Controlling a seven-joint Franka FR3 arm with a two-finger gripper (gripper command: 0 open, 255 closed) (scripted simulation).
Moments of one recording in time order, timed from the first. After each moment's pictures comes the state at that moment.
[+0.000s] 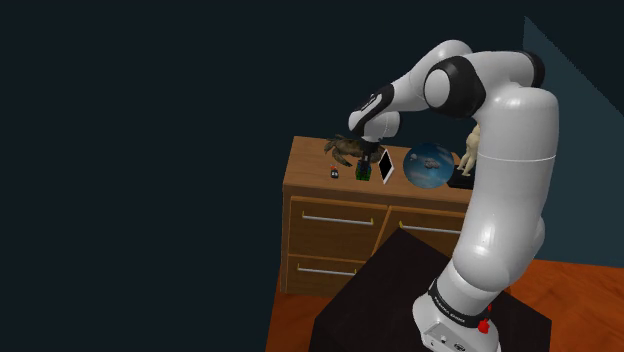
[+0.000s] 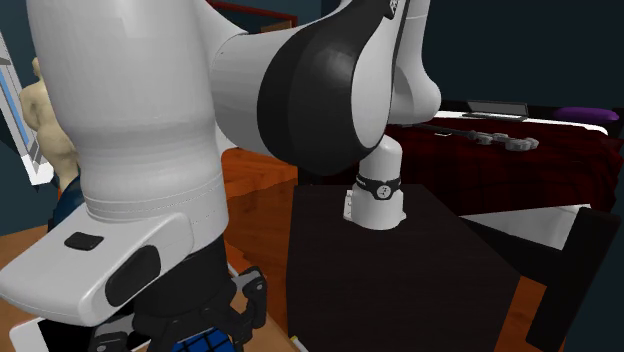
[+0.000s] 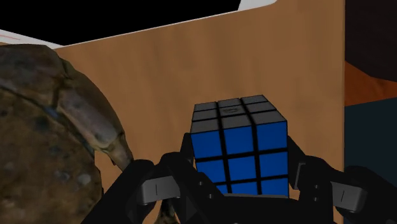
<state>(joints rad) -0.16 0.35 -0.42 -2.08 0.21 2.39 -1.20</state>
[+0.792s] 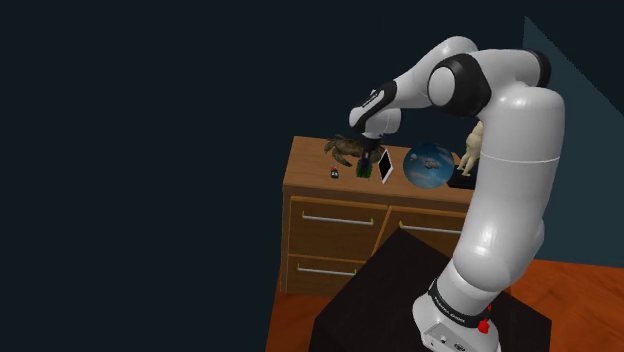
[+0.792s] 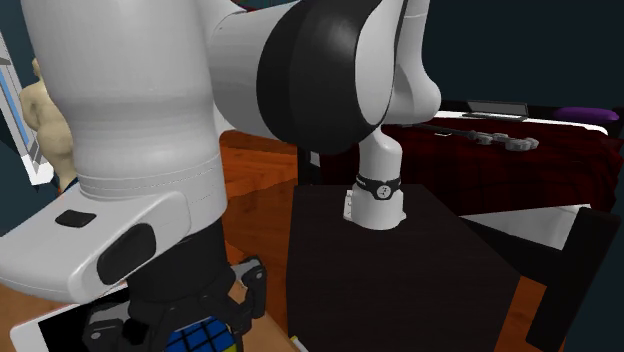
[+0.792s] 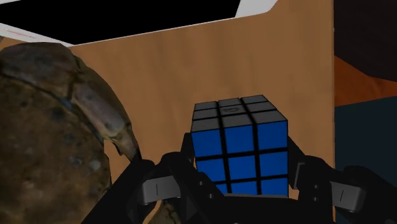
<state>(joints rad) -0.15 0.33 -0.42 -2.07 0.20 2.36 -1.18</state>
